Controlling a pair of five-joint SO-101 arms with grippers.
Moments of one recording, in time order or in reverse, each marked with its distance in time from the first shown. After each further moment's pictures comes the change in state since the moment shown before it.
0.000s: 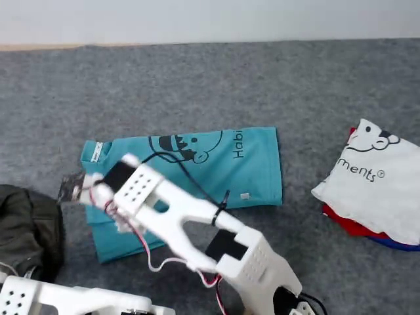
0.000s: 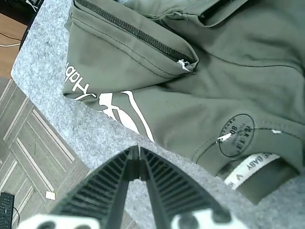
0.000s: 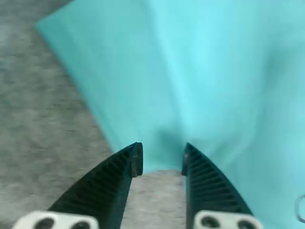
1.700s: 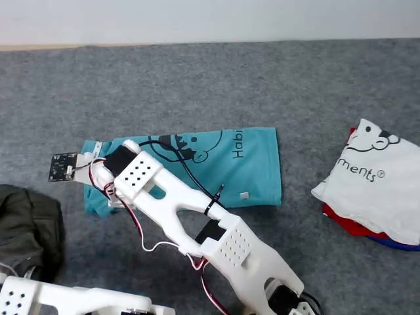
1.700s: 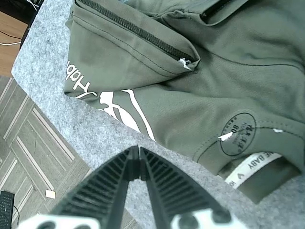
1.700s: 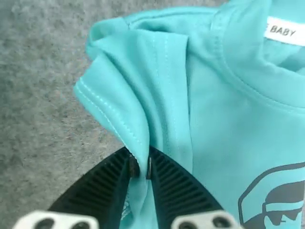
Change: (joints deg) left arm -0.4 0.0 0.0 0.0 0.0; right arm 5.6 15.2 -22.2 -4.8 6.9
